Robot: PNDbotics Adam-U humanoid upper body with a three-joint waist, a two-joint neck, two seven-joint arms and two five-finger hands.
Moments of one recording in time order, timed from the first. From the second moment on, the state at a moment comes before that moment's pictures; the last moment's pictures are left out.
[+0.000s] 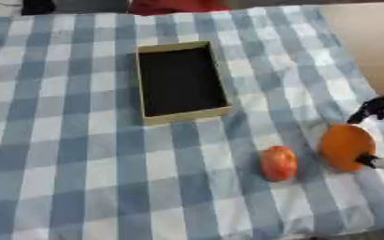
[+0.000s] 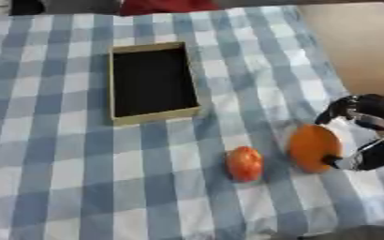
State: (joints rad) left arm -0.31 0.55 0.08 -1.99 -0.28 -0.23 0.57; right arm 0.03 -0.87 -0.10 -1.79 0.57 -0.30 0.54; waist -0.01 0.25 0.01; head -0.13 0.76
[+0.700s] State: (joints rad) left arm -0.31 0.55 0.08 -1.99 -0.28 -0.23 0.57; right arm 0.04 -0.86 -0.11 -1.78 0.45 -0.28 0.39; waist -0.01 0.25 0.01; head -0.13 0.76
